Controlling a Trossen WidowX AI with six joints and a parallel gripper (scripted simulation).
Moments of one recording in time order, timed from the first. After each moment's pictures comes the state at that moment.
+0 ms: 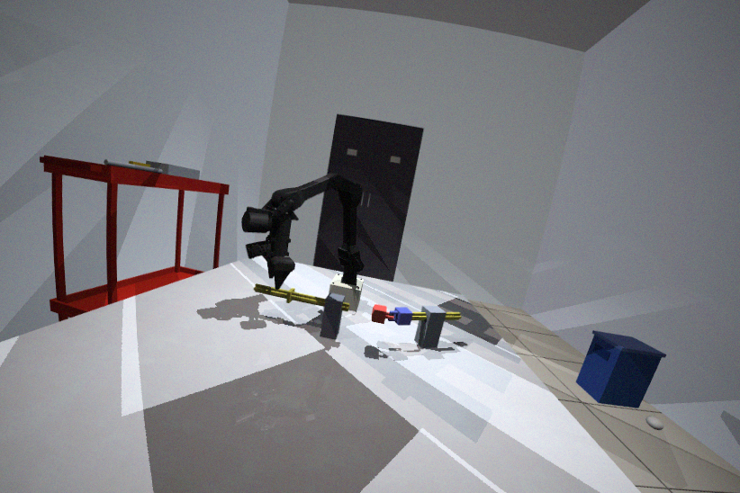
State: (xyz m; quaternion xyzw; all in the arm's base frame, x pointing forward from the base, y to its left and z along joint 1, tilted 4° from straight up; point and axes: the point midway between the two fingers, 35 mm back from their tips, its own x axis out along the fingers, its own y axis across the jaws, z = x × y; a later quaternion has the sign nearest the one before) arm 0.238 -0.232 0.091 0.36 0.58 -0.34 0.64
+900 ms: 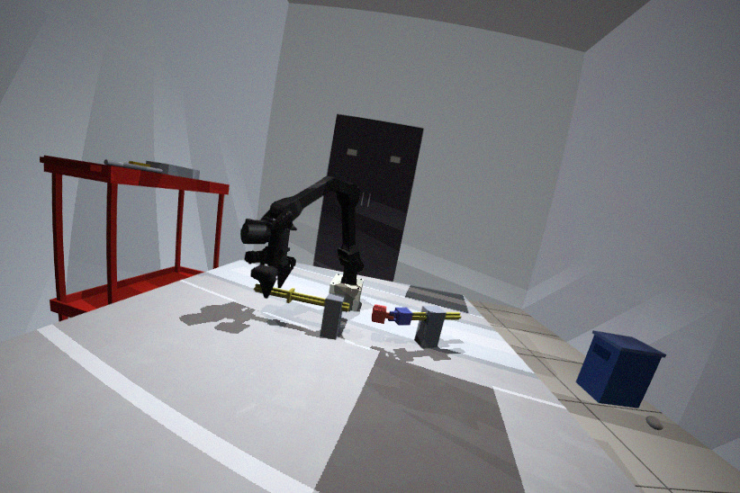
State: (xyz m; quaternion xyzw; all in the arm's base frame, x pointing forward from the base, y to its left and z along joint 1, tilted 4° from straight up) arm 0.238 -0.233 0.059 0.54 0.45 -0.51 0.50
